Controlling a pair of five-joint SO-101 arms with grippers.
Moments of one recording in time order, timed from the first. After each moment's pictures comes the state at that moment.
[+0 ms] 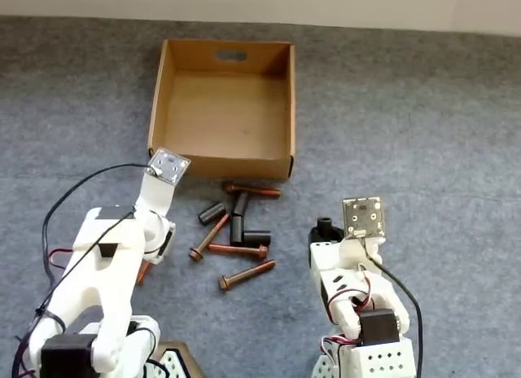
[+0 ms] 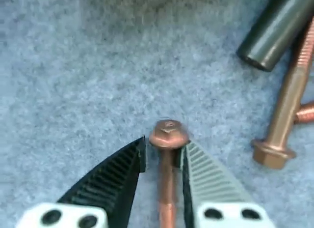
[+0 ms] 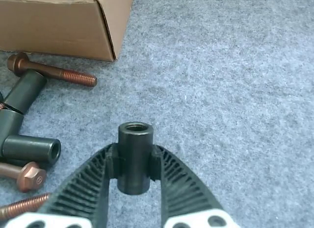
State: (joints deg) left arm -8.1 -24.9 63.0 46.6 -23.1; right arm -10.4 -103.9 95.9 54.7 0.1
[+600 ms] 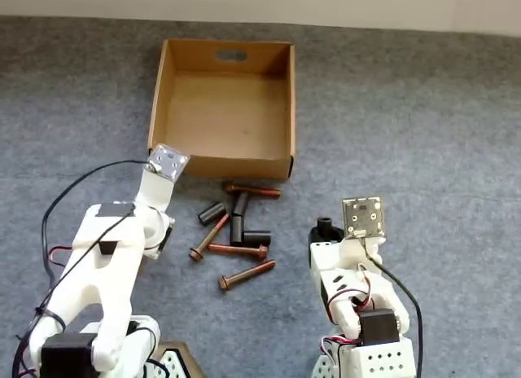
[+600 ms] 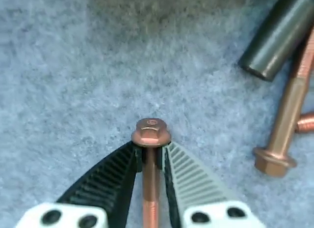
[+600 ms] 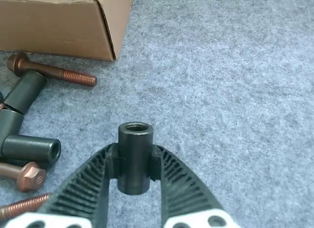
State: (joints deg) left arm -8.0 -24.7 61.0 46.4 -21.4; right arm -10.4 -103.9 95.9 54.7 0.1
